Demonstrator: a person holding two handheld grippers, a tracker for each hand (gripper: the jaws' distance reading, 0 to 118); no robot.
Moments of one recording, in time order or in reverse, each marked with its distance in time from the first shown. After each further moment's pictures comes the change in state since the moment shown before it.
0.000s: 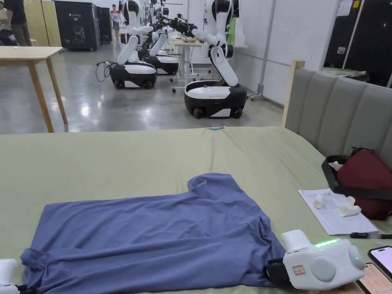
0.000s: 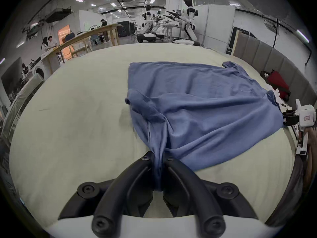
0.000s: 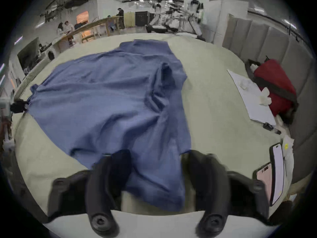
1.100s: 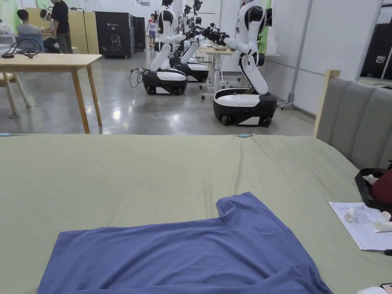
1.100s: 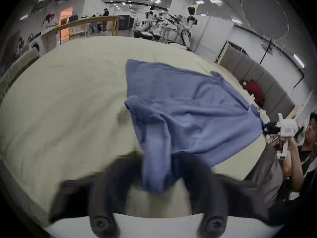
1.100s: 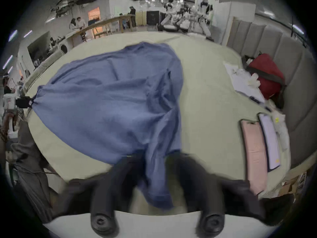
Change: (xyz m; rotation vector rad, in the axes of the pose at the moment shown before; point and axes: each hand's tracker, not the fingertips) left arm -0.041 -0.105 0.101 0.025 -0.213 0.154; right arm 0.008 -0.103 0.093 0.056 0.033 0.046
